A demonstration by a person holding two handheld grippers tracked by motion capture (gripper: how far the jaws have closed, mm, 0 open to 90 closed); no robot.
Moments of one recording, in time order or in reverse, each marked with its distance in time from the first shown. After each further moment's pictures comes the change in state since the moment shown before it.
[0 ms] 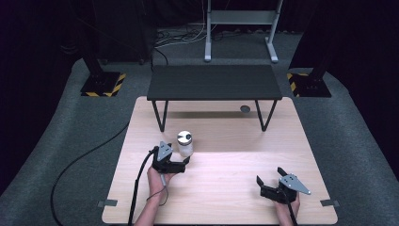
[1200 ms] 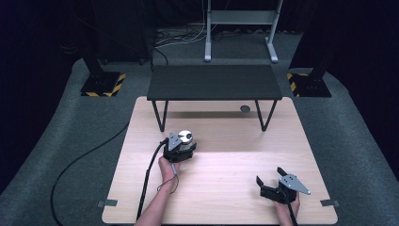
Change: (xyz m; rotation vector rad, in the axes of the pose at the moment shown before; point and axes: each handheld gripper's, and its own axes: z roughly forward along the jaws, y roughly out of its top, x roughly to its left) left arm 0.004 -0.008 0.052 -0.057 0.019 -0.032; right arm 0.000 0.000 0.000 0.001 0.005 -0.008
